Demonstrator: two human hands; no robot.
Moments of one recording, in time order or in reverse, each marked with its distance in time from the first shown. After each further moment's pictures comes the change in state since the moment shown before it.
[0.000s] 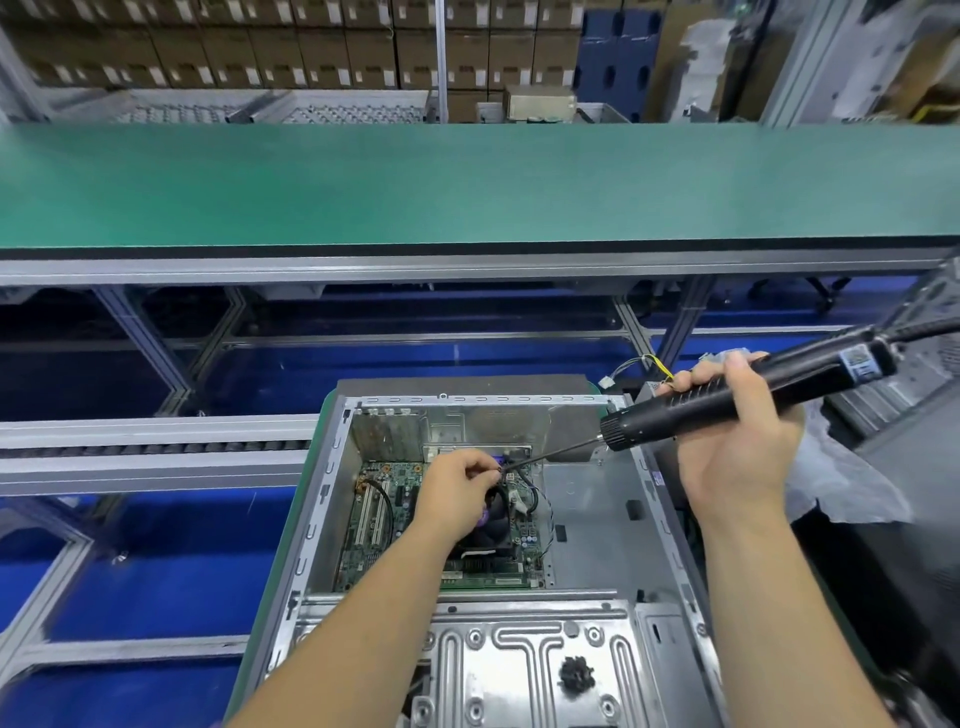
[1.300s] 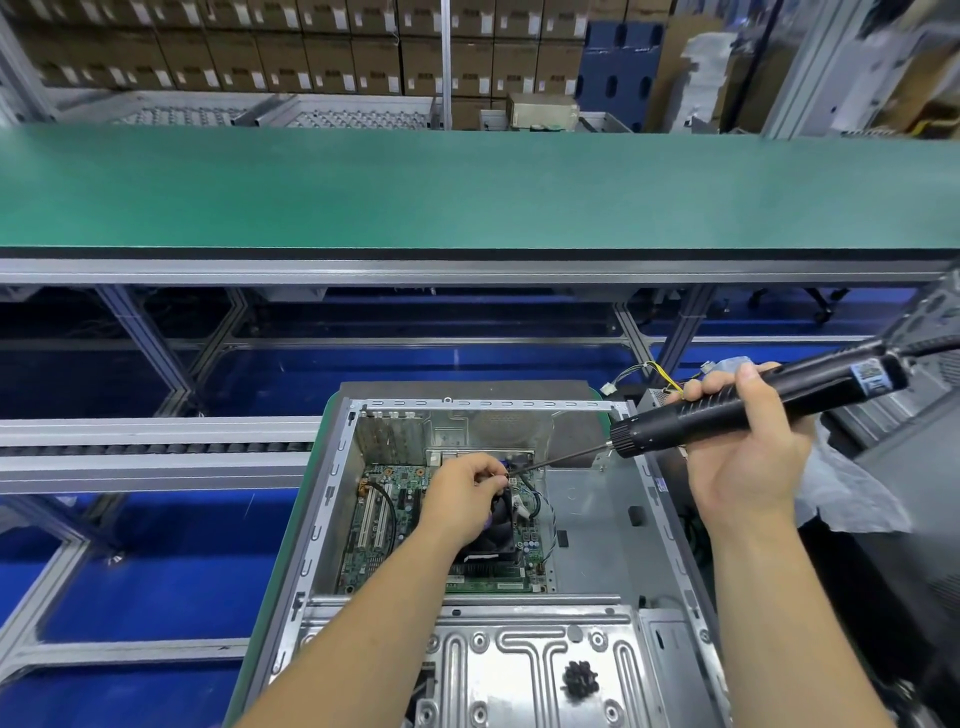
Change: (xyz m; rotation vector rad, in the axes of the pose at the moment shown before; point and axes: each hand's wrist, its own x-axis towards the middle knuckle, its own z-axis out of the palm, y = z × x) left_hand 0.000 -0.004 0.003 0.032 -0.046 0.039; right_hand -0.002 -0.003 -0.002 -0.009 -0.029 -0.031
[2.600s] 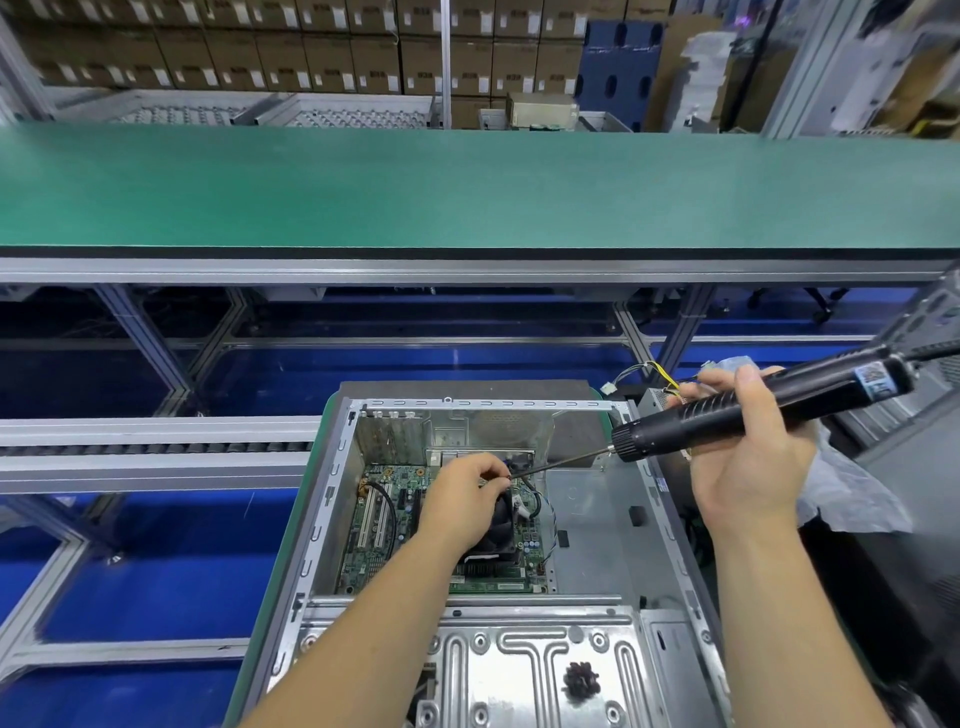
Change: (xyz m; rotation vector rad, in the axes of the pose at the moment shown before) left_hand -0.005 0.004 -0.001 0.158 0.006 0.060; right_hand -0.002 0.000 -0.001 -0.034 0.045 -0.025
